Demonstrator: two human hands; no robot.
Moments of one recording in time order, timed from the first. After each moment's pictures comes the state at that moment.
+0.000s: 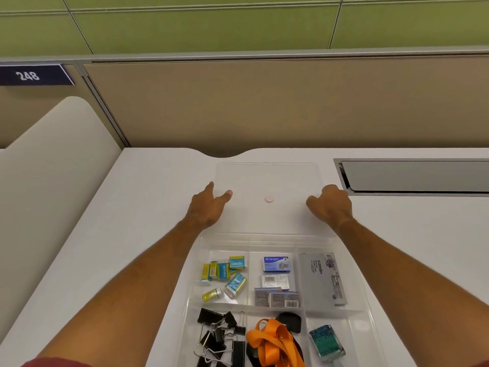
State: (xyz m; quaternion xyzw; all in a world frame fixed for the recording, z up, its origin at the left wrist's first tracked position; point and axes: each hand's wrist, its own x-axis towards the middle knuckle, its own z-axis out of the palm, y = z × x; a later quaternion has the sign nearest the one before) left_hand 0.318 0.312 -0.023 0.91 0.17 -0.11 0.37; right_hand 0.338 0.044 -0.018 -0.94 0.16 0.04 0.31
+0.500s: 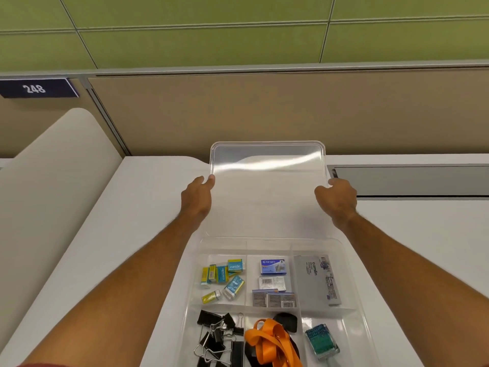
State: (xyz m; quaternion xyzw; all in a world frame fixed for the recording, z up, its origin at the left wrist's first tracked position) left_hand 0.322 0.318 0.006 0.81 0.24 0.01 0.53; right_hand 0.336 0.035 0.008 -0.87 0.21 -0.06 0.45
